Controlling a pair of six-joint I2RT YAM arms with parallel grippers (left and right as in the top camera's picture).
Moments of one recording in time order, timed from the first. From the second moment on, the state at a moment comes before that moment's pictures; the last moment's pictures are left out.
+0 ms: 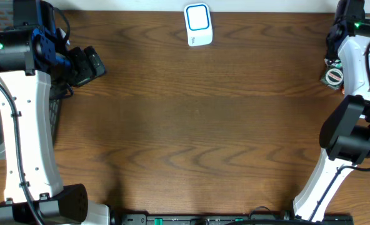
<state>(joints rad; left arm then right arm) 0.11 1.65 2.00 -1.59 0.10 -0.38 -0.22 2.21 2.00 -0.91 0.68 0.17</state>
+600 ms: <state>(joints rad) 0.11 1.65 2.00 -1.59 0.10 -0.38 0.08 1.52 1.91 -1.17 0.29 0.22</state>
